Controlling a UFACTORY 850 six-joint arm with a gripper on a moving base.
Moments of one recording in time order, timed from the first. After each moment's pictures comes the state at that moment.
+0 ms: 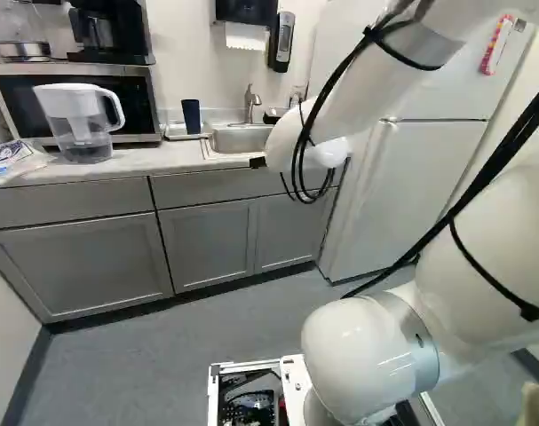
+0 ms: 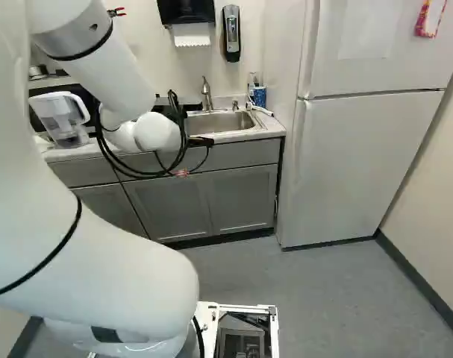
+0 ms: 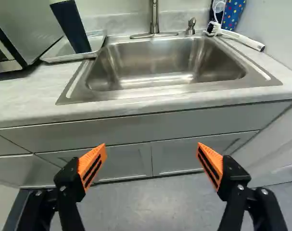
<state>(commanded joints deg) 5.4 11.4 -26.4 -2.9 23.6 4.0</state>
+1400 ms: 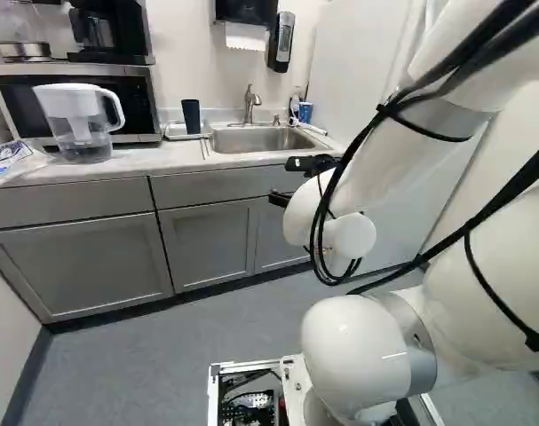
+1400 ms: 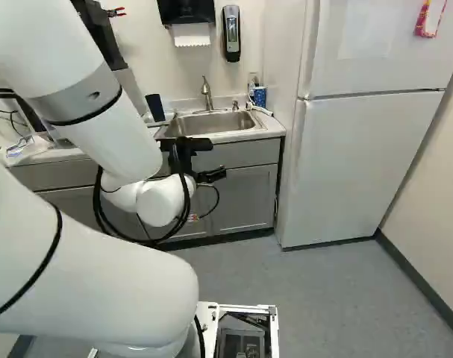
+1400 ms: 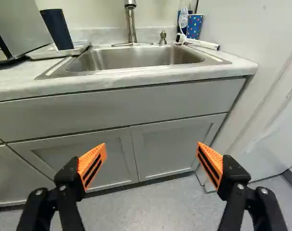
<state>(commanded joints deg) 0.3 15.8 -6.1 -0.1 48.6 0.2</state>
